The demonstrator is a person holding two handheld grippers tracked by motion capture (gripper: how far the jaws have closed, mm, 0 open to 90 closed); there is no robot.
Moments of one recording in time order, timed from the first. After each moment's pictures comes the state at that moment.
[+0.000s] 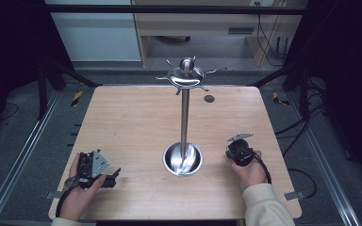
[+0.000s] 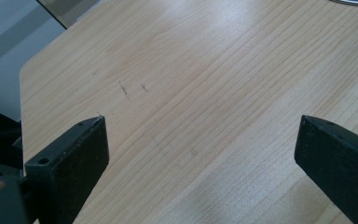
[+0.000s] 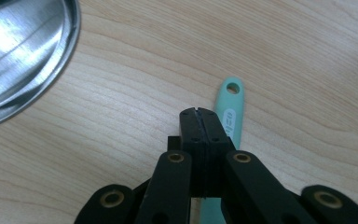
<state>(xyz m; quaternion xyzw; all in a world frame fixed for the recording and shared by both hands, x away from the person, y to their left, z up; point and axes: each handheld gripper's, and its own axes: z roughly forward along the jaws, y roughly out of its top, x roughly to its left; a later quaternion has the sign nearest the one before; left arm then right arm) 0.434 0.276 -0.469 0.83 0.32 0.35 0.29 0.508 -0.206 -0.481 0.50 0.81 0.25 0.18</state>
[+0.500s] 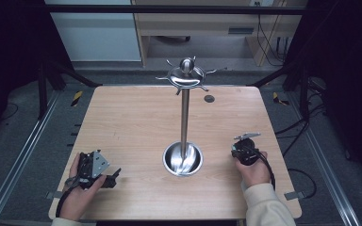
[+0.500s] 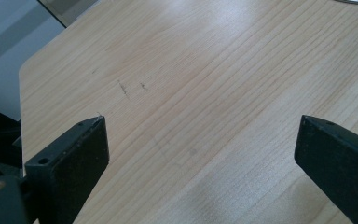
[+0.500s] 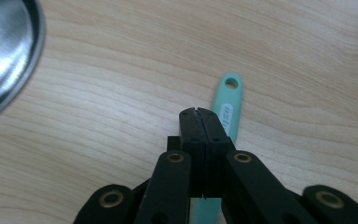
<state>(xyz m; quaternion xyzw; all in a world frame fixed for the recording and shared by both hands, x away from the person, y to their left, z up) 0.432 0.275 -0.470 0.83 0.32 0.35 0.29 0.507 -0.223 -0.477 0.54 0.78 0.26 0.18</state>
